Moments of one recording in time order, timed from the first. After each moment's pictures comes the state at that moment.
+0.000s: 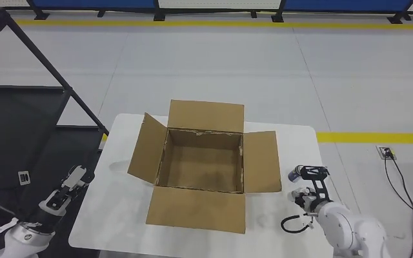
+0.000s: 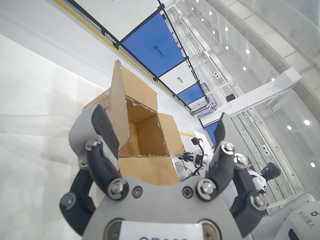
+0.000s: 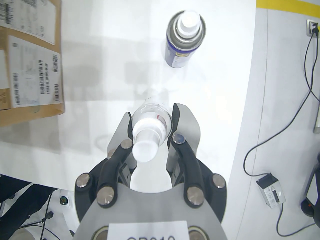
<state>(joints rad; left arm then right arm) 1.63 -1.12 -2.04 -2.00 -0.16 -0.32 -0.59 -1.29 -1.33 1.62 -1.88 -1.28 0.07 1.16</state>
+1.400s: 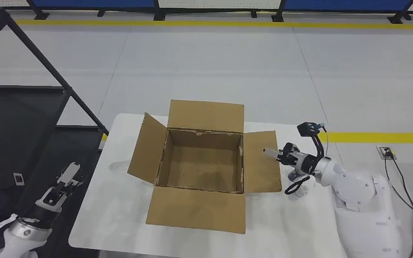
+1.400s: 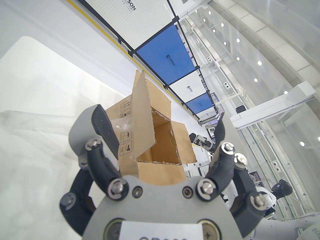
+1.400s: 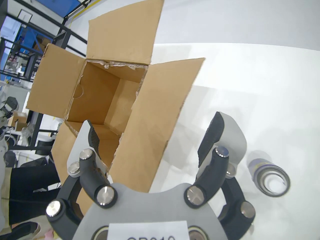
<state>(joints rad) 1.60 -1.12 -2.04 -1.92 -0.11 -0.31 -0.53 -0.93 -1.29 1.62 -1.55 -0.60 -0.26 1.04</state>
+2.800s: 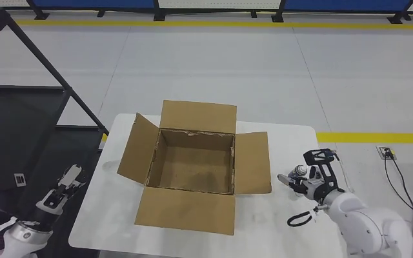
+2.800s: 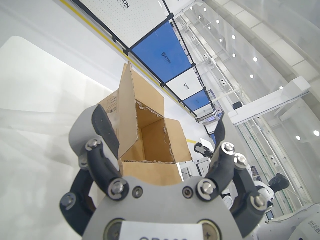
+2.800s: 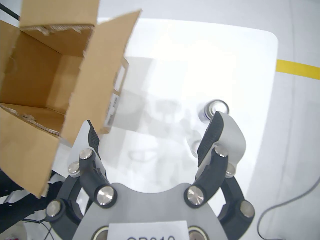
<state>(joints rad) 1.62 -1.11 -2.04 -1.95 -0.15 -0.33 -0.55 -1.32 -1.21 1.63 -2.07 -1.04 -0.01 1.06</state>
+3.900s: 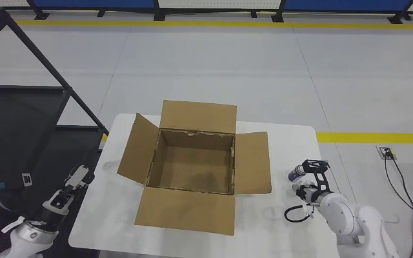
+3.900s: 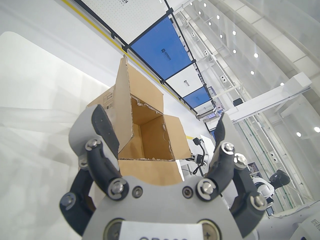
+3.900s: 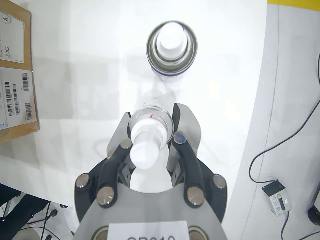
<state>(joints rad) 1.63 -1.11 -2.01 -1.97 -0.12 -0.33 -0.52 -1.23 -1.20 1.58 -1.76 -1.11 0.09 1.03</state>
